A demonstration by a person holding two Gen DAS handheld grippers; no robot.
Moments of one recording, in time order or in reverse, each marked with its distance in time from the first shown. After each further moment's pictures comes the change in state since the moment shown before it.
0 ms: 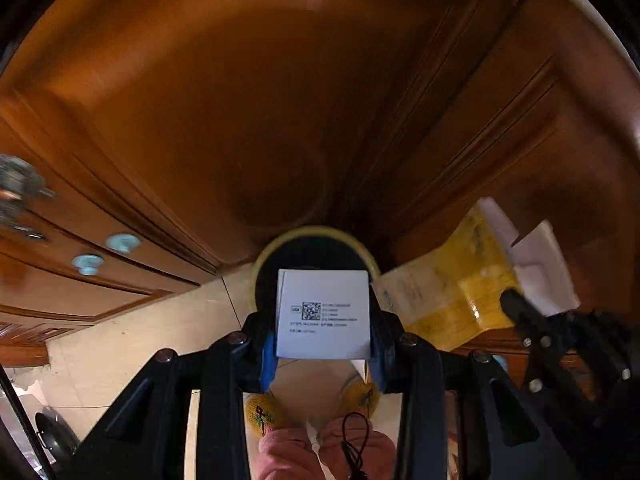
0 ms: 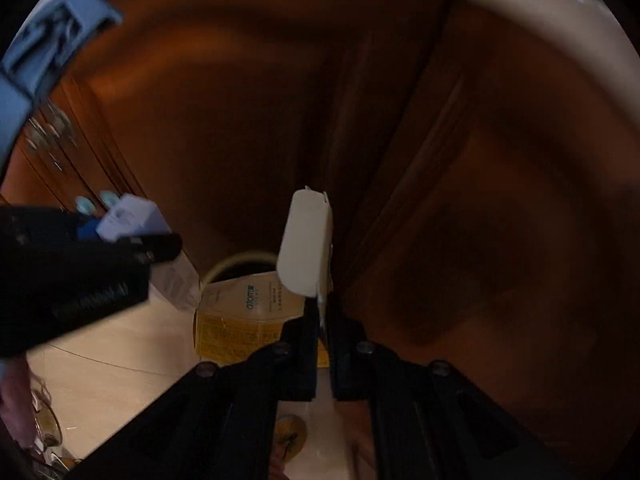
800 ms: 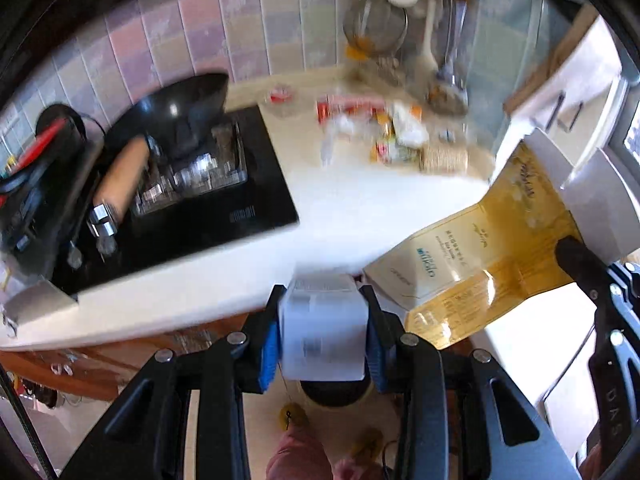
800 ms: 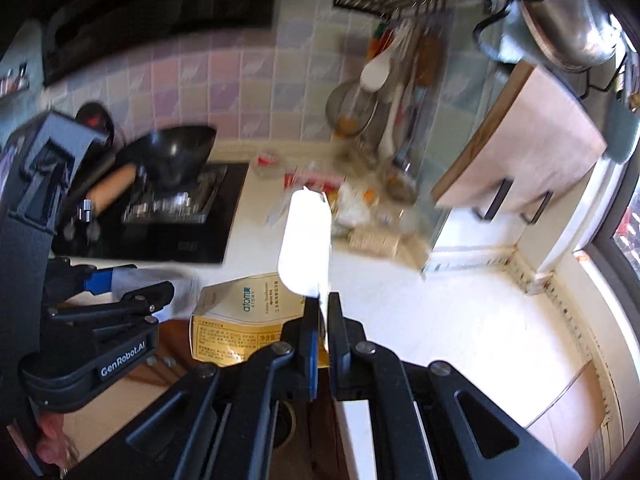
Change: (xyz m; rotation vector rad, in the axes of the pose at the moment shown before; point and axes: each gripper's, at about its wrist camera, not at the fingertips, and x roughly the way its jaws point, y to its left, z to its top) left arm -0.335 -0.100 0.098 0.013 -0.298 0.198; right arm -0.311 -0.107 0.154 0.017 -0.379 0.029
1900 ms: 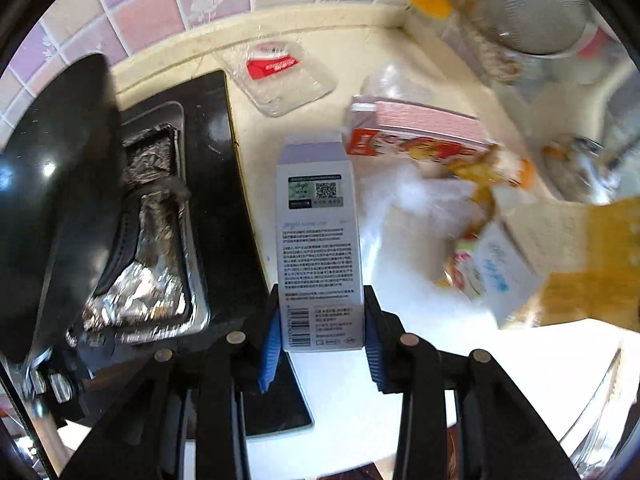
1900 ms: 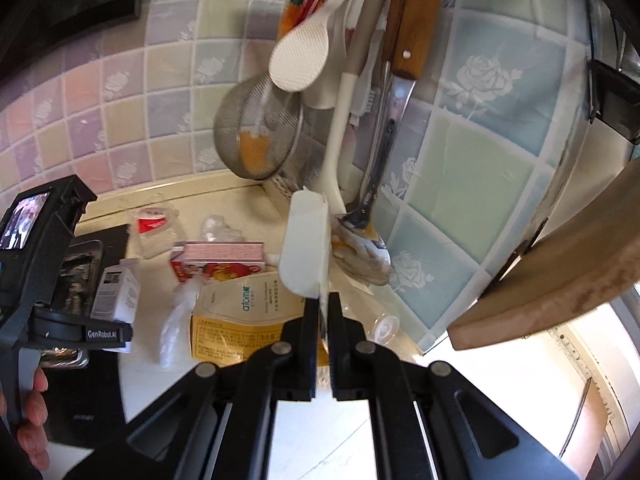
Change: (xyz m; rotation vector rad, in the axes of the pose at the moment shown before) left arm 0.202 0.043 0.236 -0.066 0.327 -0.080; right arm 0.180 -0.044 0.157 0.200 0.003 -0.274
